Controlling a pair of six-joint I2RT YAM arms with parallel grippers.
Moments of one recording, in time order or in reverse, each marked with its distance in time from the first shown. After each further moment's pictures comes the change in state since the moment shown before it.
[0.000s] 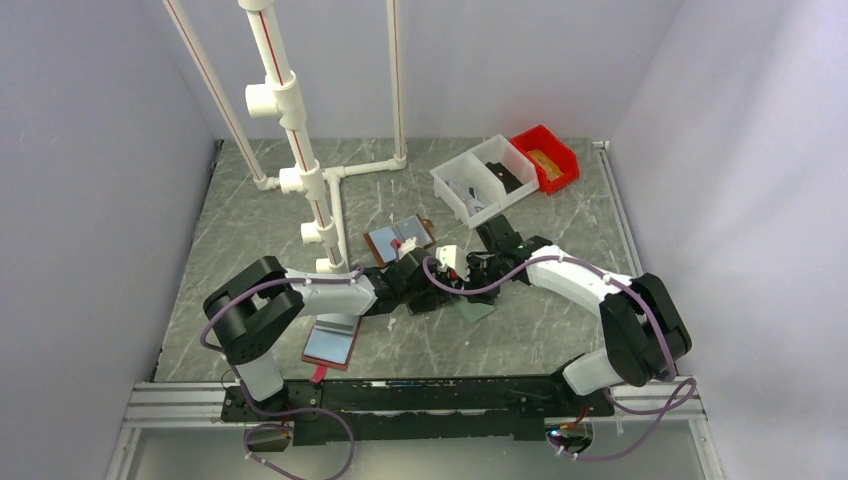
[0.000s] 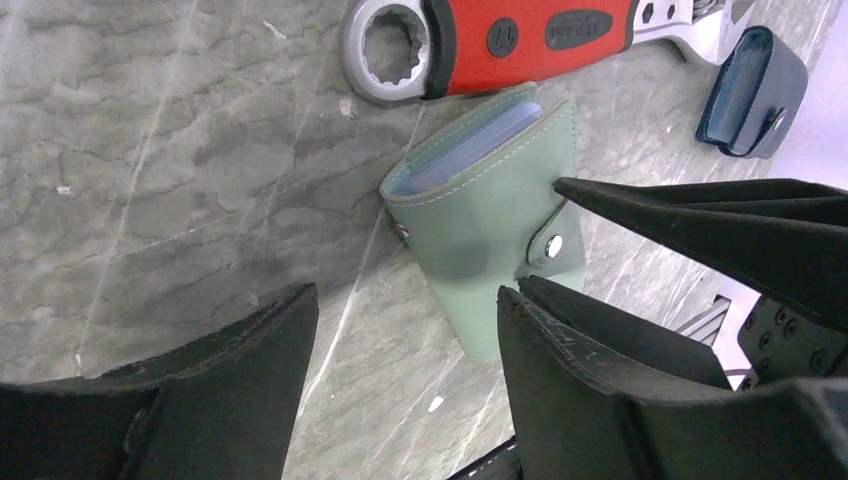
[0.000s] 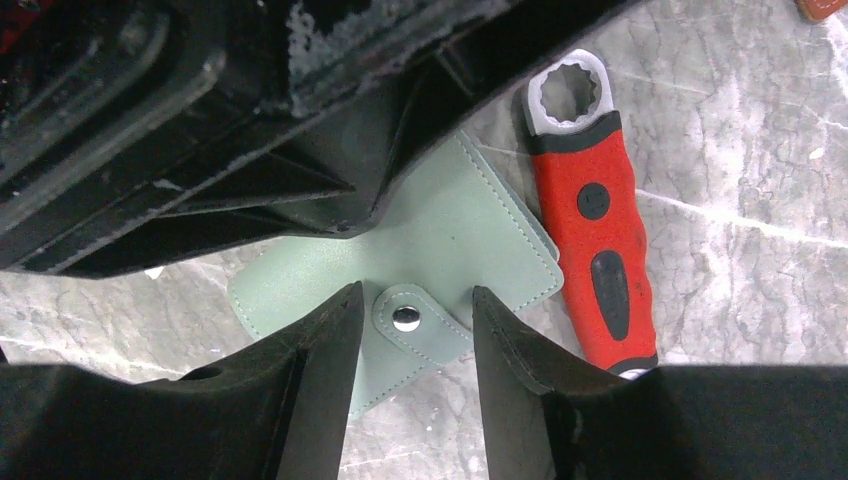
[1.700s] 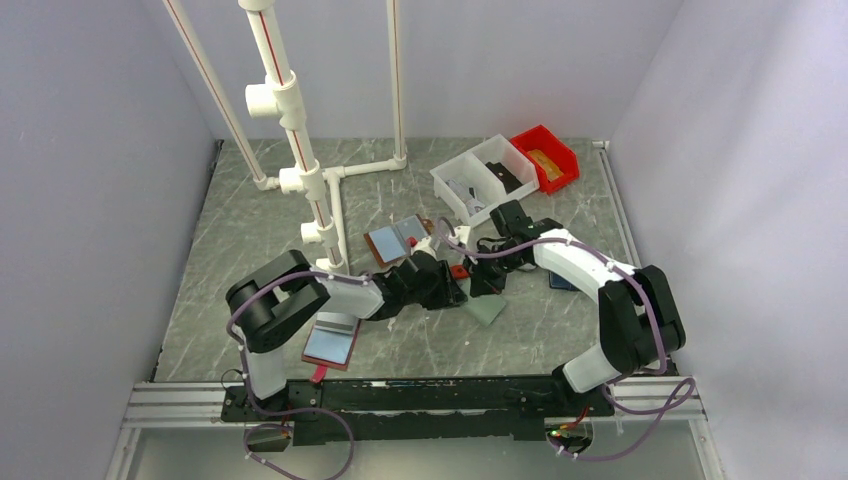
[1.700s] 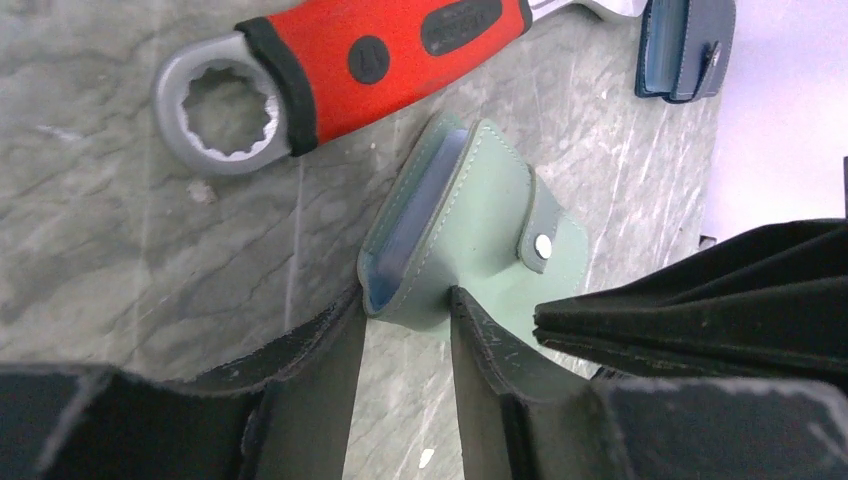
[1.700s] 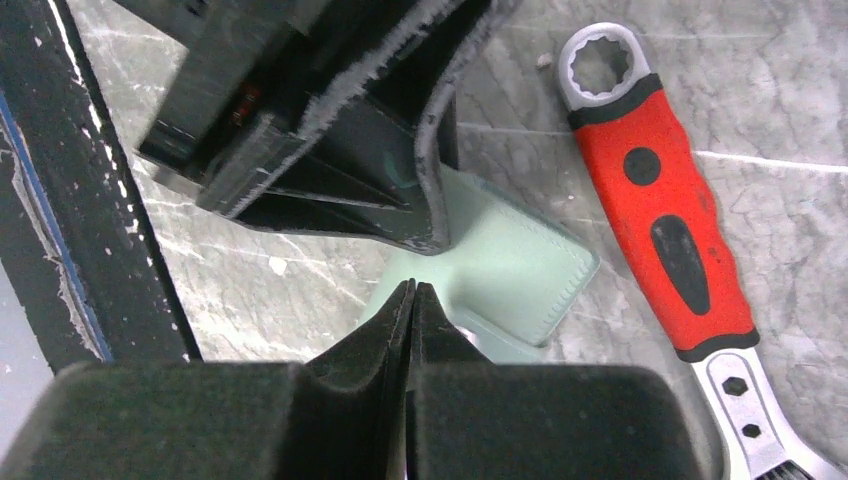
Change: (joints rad) left arm 0.003 0.113 -0.051 0.352 0.102 0.151; right arm -0.120 0.053 0.113 -0.185 -0.219 0.140
